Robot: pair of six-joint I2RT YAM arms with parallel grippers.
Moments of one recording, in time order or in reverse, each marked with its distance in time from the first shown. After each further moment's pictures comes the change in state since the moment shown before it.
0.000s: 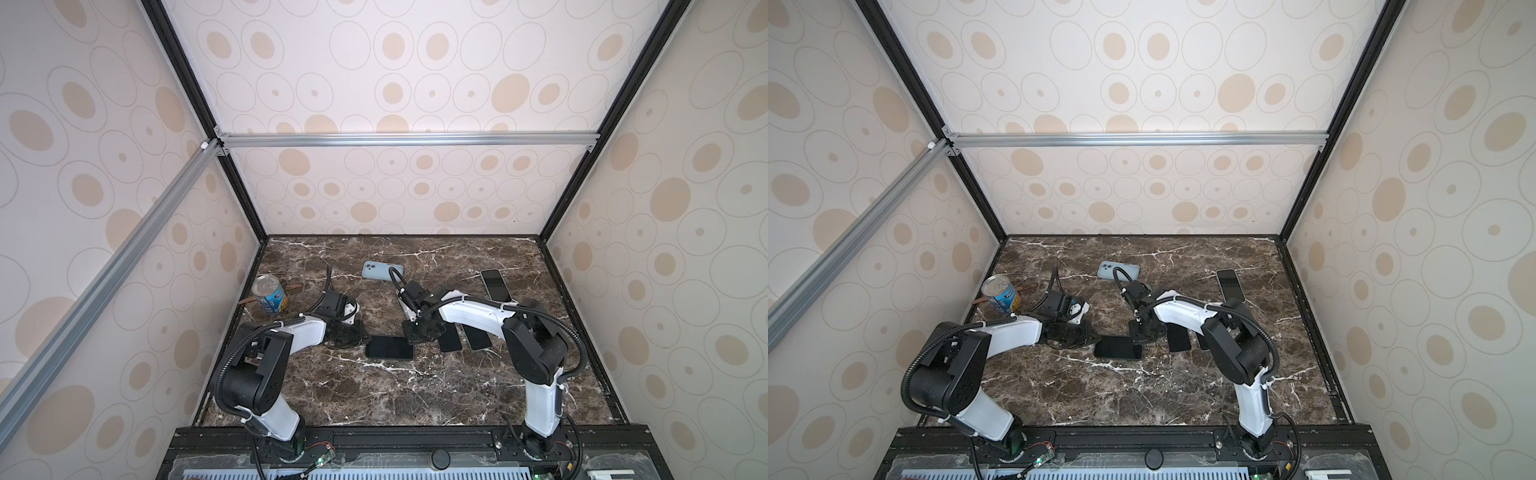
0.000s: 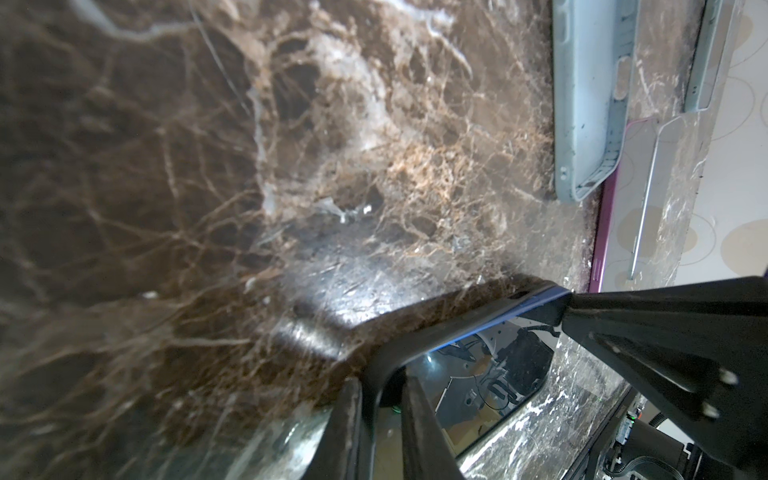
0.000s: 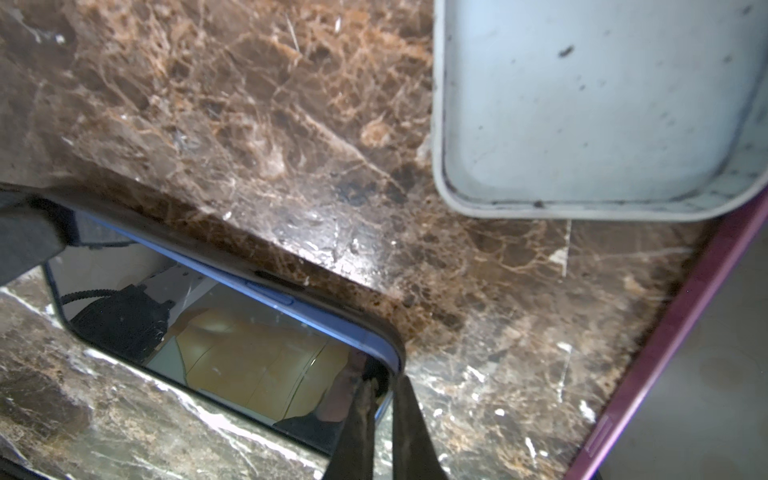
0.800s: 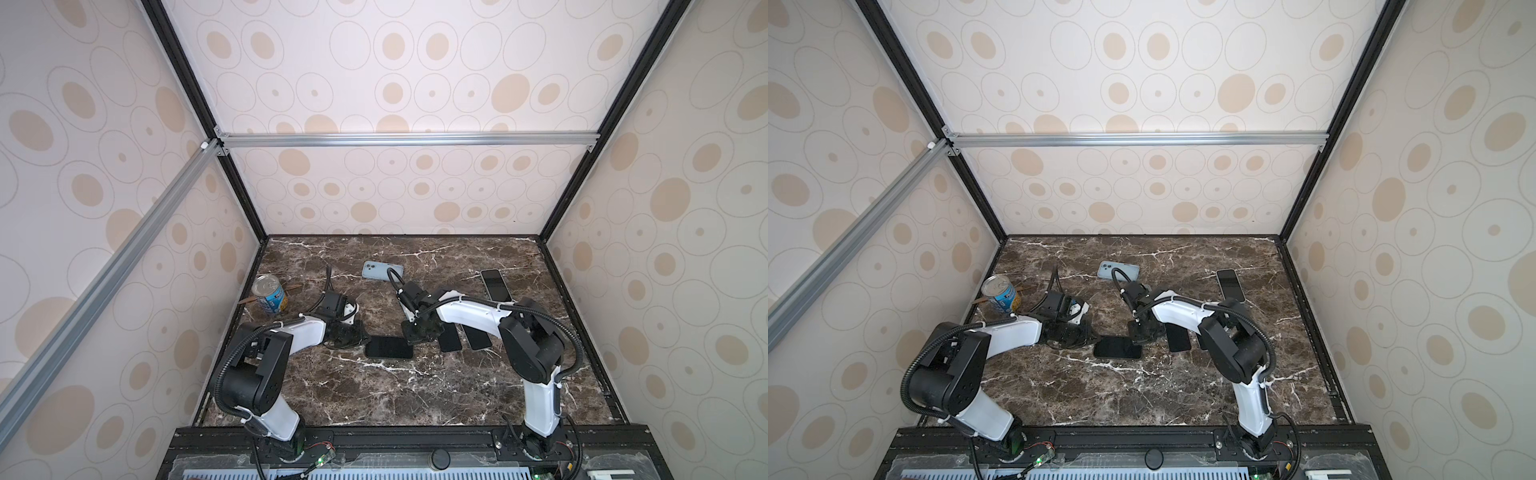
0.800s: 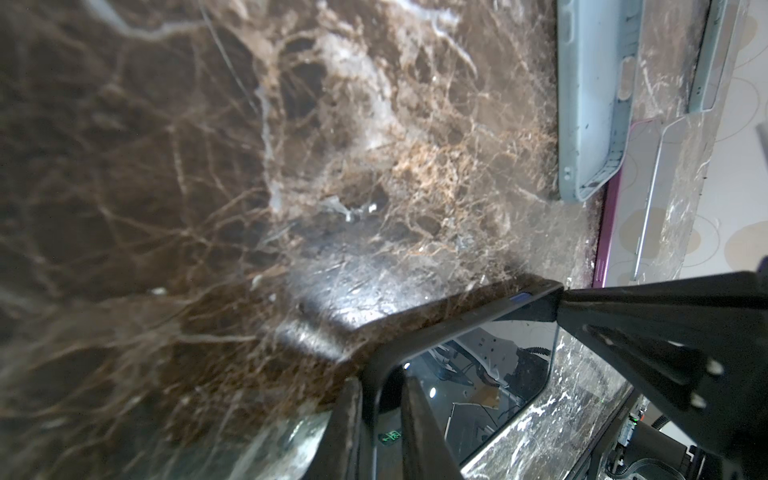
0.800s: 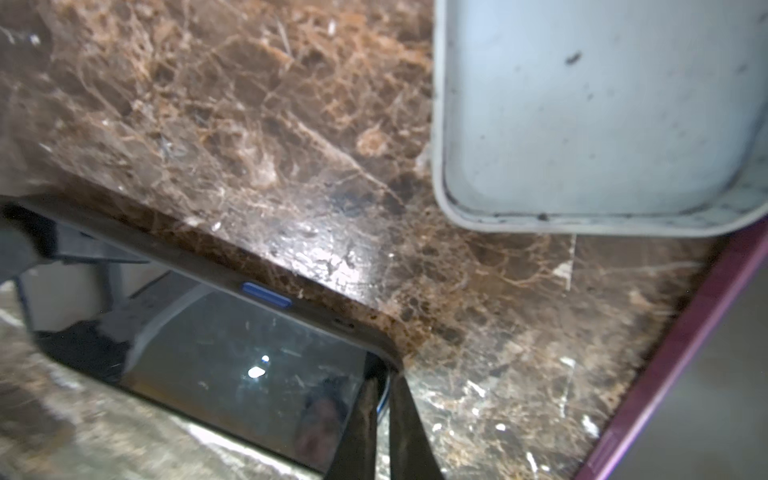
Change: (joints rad) left arm 0.000 -0.004 0.000 -0.005 -0.008 0.000; right arm 0.032 0.023 0.021 -0.011 0.069 -0.014
